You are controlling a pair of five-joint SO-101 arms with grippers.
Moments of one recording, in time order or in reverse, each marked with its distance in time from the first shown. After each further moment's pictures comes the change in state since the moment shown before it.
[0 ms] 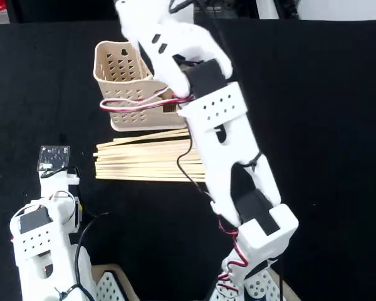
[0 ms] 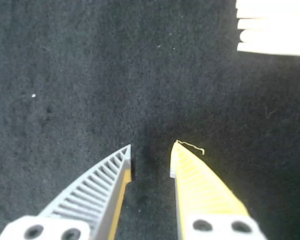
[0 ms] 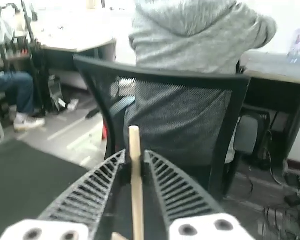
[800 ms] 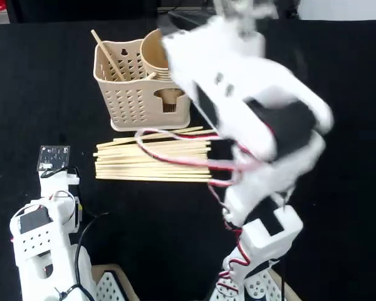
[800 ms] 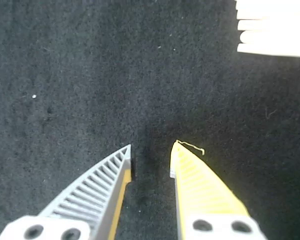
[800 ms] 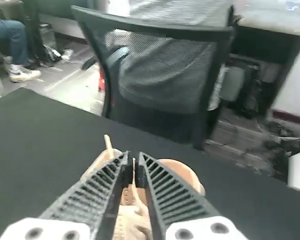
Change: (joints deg) left arm 0.0 0.0 0.0 -0.1 0.0; right arm 4.9 -0.3 -49.4 60.0 2.4
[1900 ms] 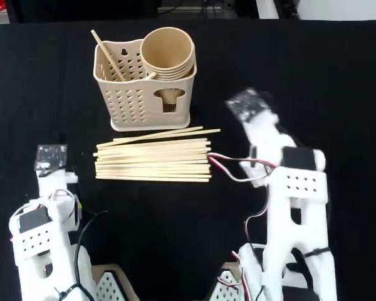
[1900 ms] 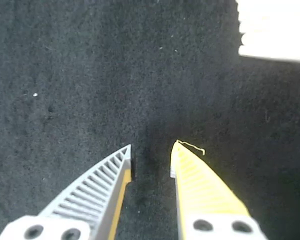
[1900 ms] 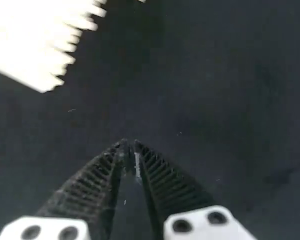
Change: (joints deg) left arm 0.0 0.0 -0.9 0.0 2.4; right arm 31.6 -47.8 134.9 -34.9 31.4
